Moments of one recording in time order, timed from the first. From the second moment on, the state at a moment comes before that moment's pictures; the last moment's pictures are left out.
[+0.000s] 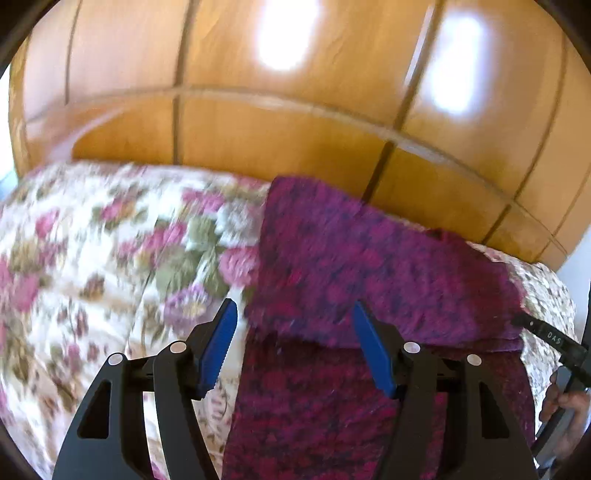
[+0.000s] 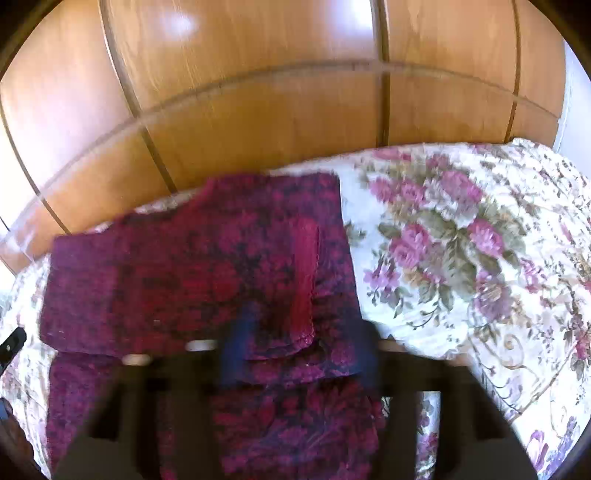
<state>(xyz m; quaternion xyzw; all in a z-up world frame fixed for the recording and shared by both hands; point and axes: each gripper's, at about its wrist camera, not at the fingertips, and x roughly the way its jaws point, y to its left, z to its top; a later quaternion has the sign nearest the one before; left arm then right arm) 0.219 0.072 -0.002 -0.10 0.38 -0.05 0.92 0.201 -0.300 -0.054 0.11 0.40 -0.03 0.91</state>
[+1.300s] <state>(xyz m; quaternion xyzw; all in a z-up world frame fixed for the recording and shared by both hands) 0.097 0.109 -0.061 -0.12 0.48 -0.12 0.86 0.042 -0.294 -0.107 0.09 0.53 0.11 0.84</state>
